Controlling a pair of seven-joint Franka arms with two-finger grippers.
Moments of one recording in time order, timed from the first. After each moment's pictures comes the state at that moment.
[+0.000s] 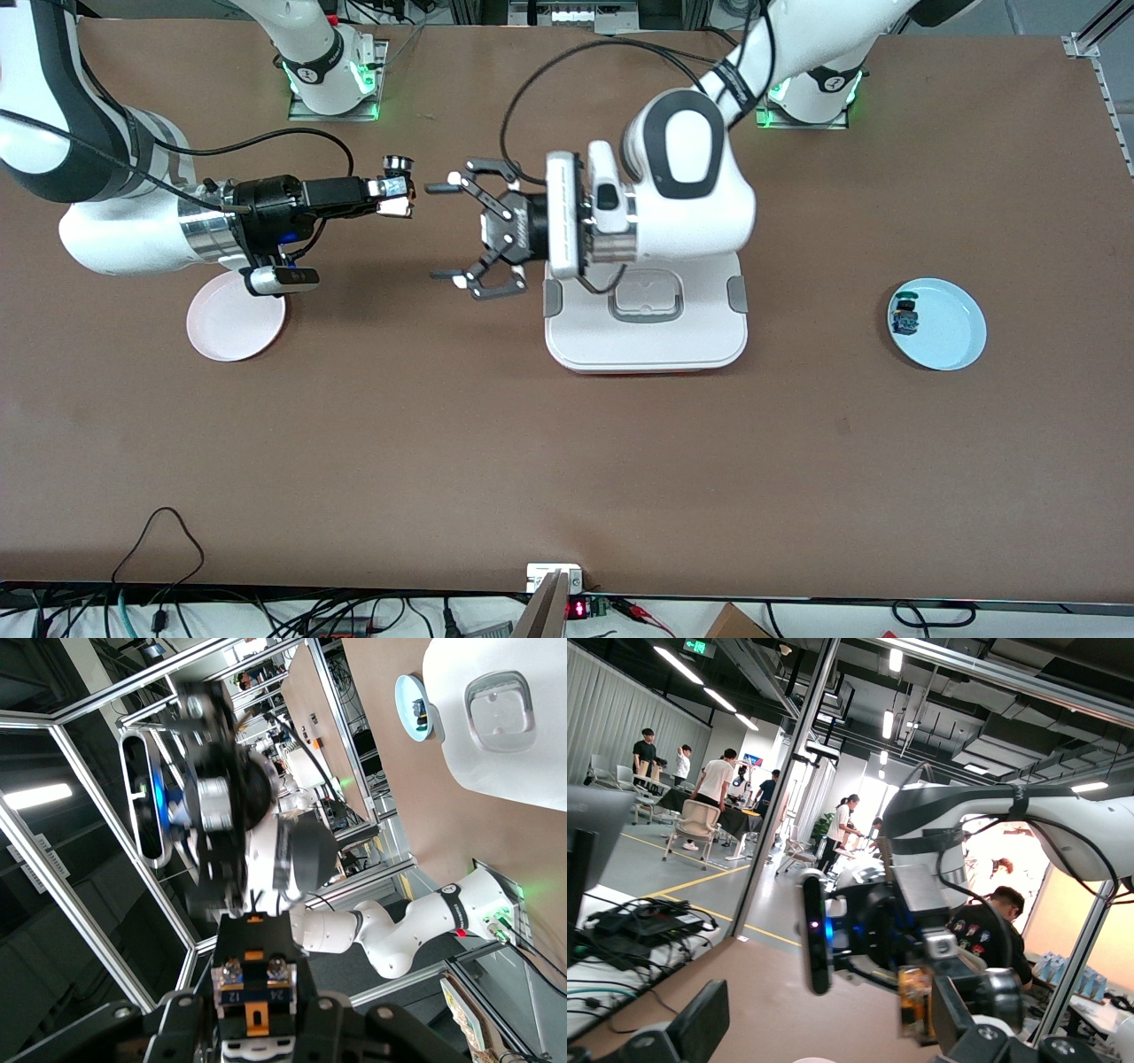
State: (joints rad) left arm -0.19 0.65 -0.65 -1.33 -1.58 2.44 1.74; right arm 0.16 0.18 -0.04 -1.91 1.54 1.48 -0.12
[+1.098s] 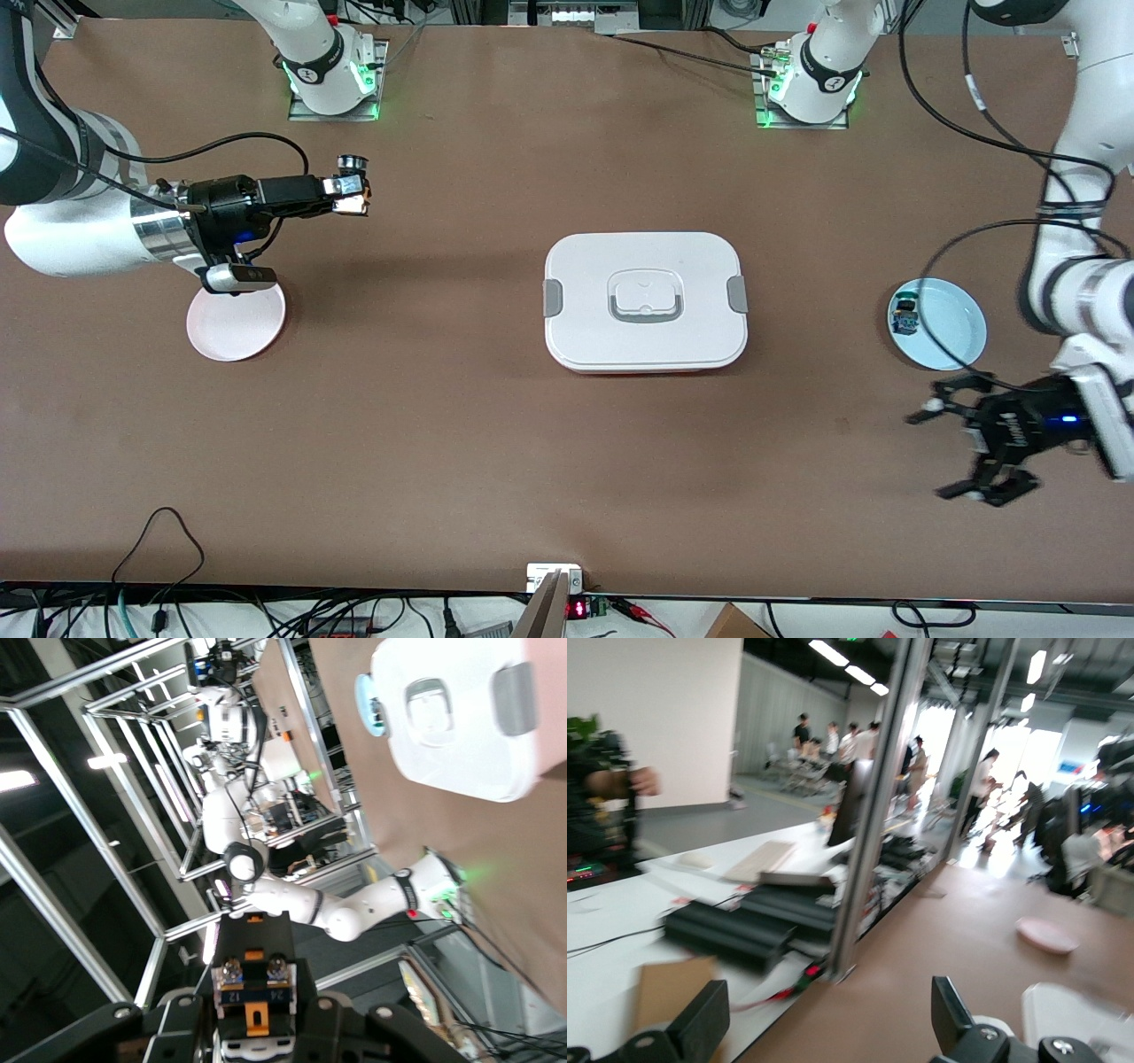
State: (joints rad) left arm 0.41 0.73 -0.19 -1.25 -1.29 1.88 1.75; right arm 0.04 0.18 -0.05 -1.92 1.36 1.37 -0.17
